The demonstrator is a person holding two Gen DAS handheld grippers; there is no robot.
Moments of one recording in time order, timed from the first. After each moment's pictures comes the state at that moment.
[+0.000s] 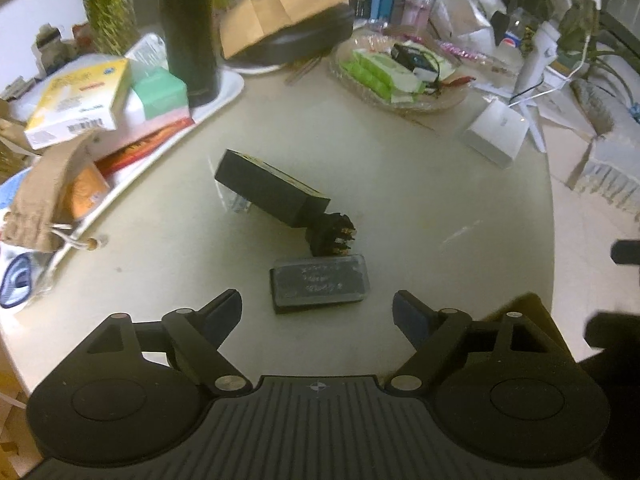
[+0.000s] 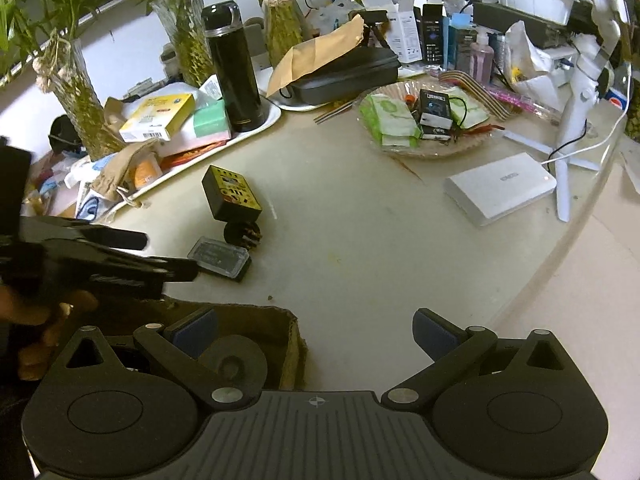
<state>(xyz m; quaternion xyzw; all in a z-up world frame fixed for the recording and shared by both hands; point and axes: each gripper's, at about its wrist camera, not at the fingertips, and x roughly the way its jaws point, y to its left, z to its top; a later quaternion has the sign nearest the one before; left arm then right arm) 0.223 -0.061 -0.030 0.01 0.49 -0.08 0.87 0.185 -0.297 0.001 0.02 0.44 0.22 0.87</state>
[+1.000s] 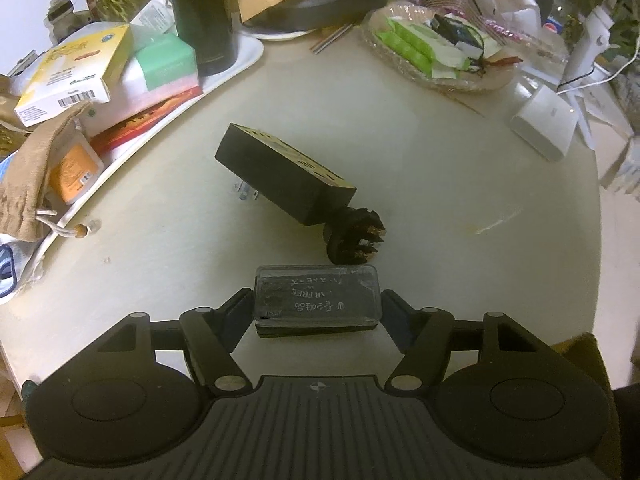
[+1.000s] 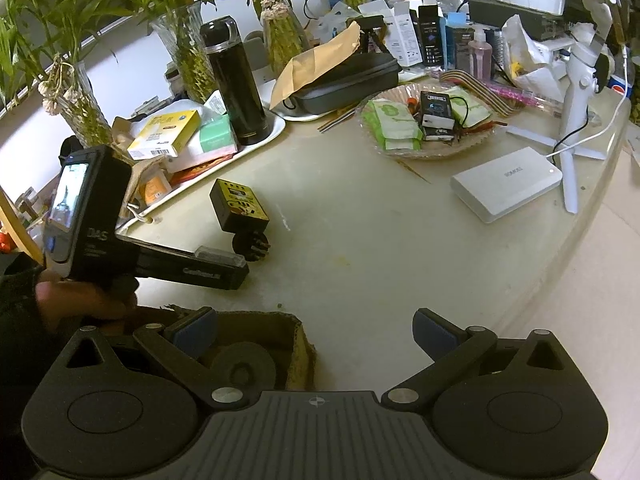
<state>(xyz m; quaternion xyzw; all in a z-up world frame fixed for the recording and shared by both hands) 0.252 -0.064 -0.057 0.01 0.53 -0.03 0.85 0.183 -0.305 0.000 0.05 0.43 0.23 0.87</state>
